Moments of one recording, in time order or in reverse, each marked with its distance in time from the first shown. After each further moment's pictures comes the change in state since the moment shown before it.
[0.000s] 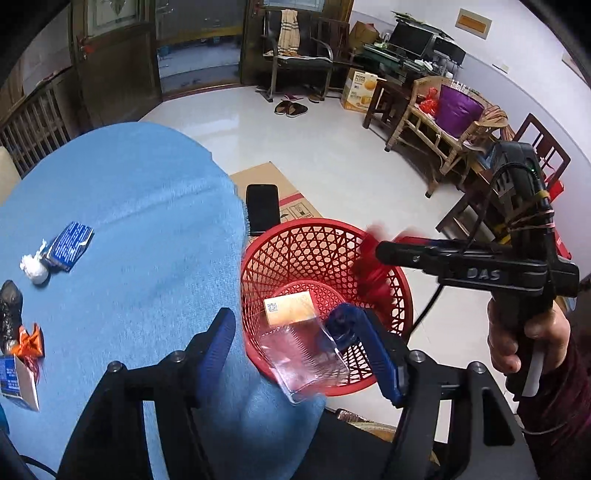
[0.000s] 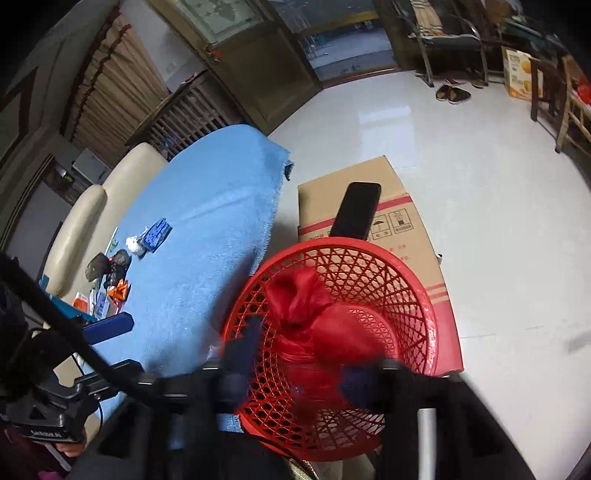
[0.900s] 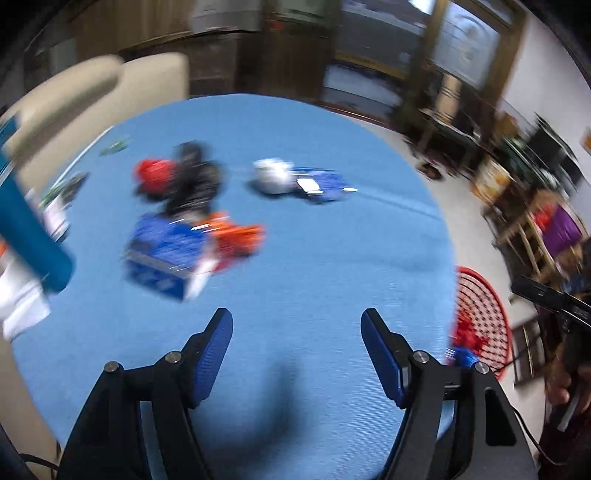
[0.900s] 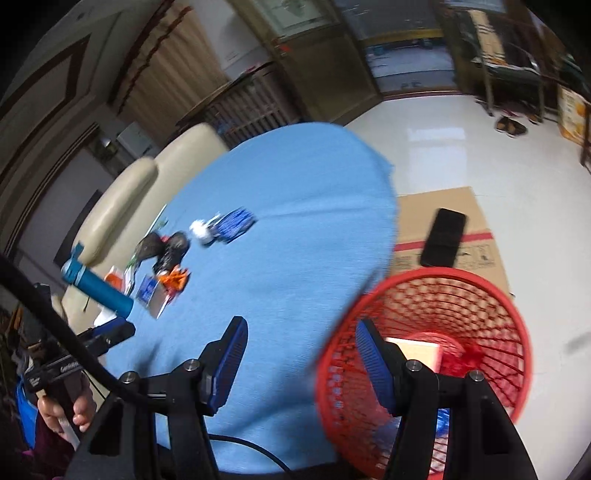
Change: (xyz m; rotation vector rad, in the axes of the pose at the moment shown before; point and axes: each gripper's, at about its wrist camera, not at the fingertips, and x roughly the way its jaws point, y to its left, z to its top) left arm -0.105 0.196 -0.130 -0.523 -0.158 0.317; right arm 0.026 0.126 0.003 -0.196 0.001 0.133
